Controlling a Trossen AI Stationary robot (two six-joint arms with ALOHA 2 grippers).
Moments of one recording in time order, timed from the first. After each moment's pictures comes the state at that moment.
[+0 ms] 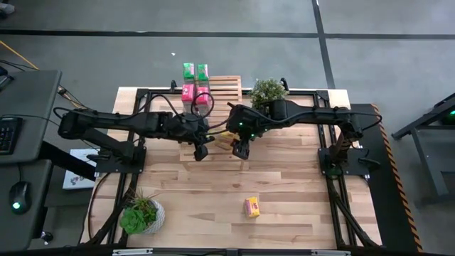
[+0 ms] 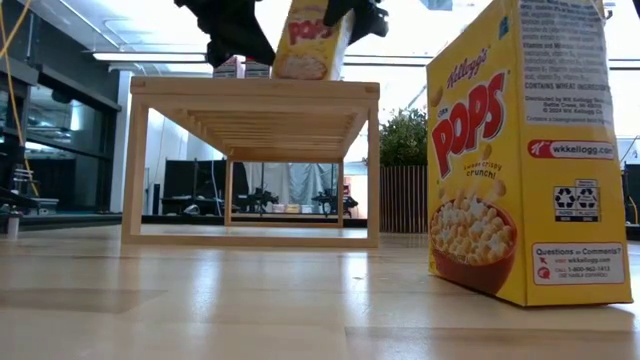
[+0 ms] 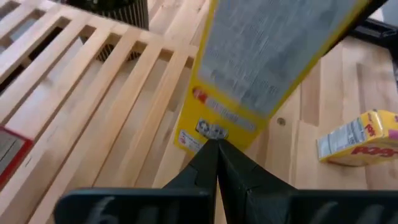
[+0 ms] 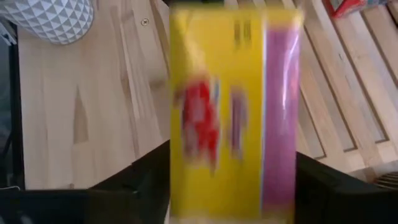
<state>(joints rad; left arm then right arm) 0.01 1.29 1.10 -0.51 -0.14 -0.29 -0.01 1.81 1.92 -1.09 0.00 0.23</state>
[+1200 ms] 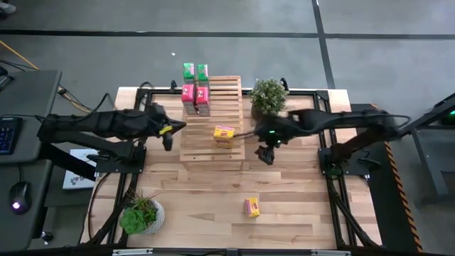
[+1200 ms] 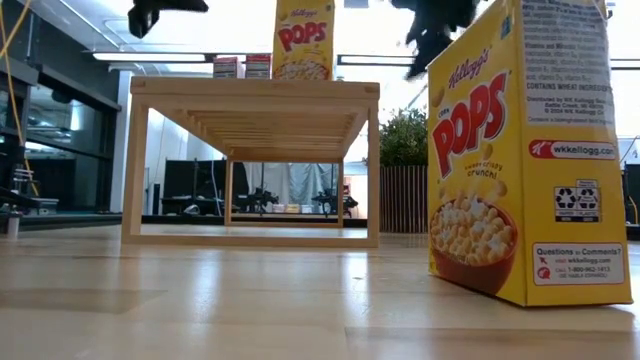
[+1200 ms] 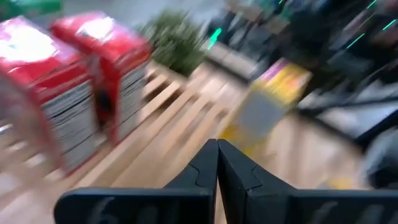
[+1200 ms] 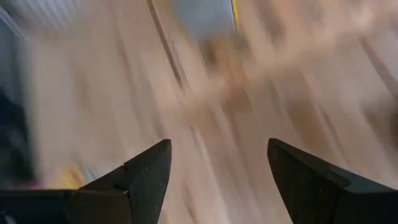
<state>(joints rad) -0.07 0.77 0.89 -0.53 -0.40 -0.48 0.00 1.40 1.28 -0.83 -0.04 0.38</state>
